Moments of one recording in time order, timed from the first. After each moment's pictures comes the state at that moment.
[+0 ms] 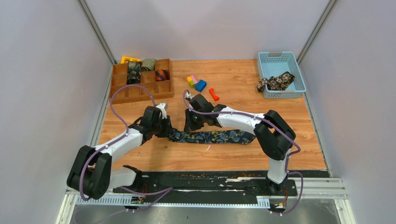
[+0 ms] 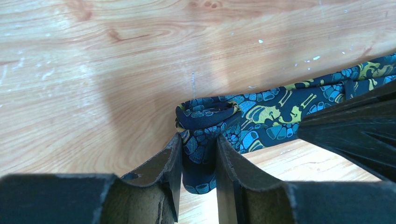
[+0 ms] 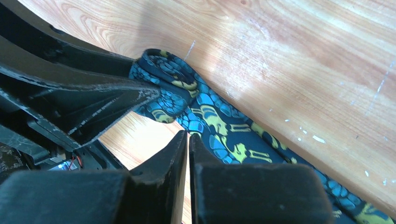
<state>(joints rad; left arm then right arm) -0.37 1.24 0.53 -0.15 0.18 -0.41 0.87 1.89 1.28 -0.24 -0.24 0.61</state>
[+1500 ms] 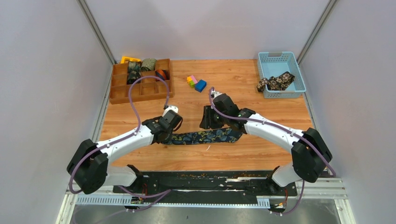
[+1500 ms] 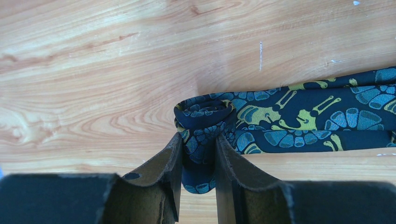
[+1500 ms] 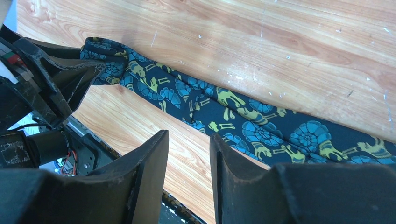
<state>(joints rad) -0.71 1.26 0.72 -0.57 -0.46 -0.39 0.78 1.49 1.01 -0.27 -0.14 0.60</state>
